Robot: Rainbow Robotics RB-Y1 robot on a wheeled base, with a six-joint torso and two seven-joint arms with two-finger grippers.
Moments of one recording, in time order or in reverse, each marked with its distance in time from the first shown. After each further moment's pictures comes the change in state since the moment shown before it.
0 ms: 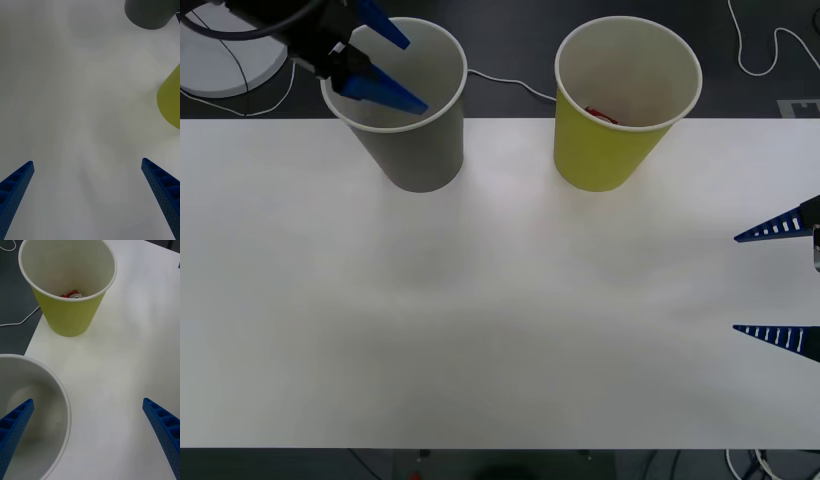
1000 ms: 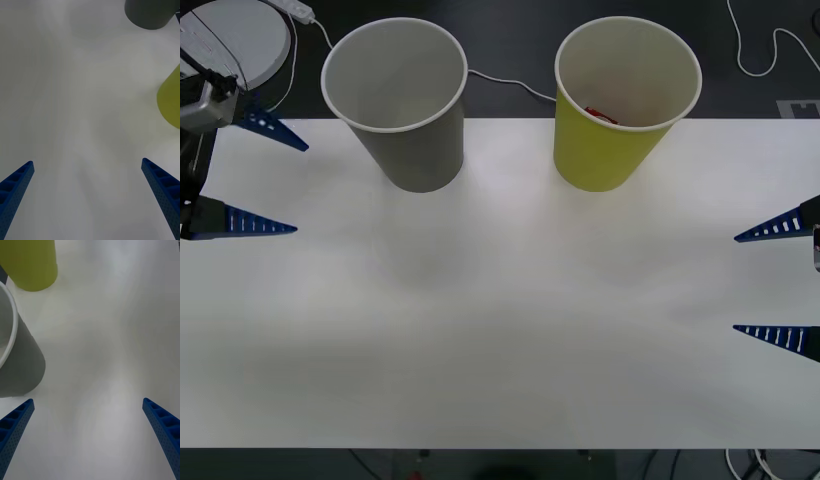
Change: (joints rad) right arm 0.000 0.000 0.000 0.000 0.000 0.000 0.000; left arm 0.697 0.114 0.493 -0.162 0.008 -0.090 -0.594
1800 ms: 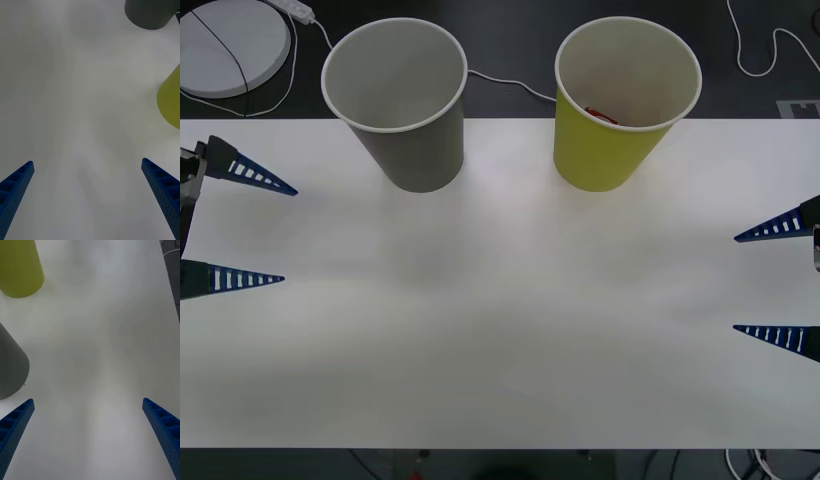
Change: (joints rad) right arm 0.000 0.000 0.000 0.000 0.000 0.000 0.000; left arm 0.286 -0.090 0.203 -0.053 0.021 -0.005 -0.199
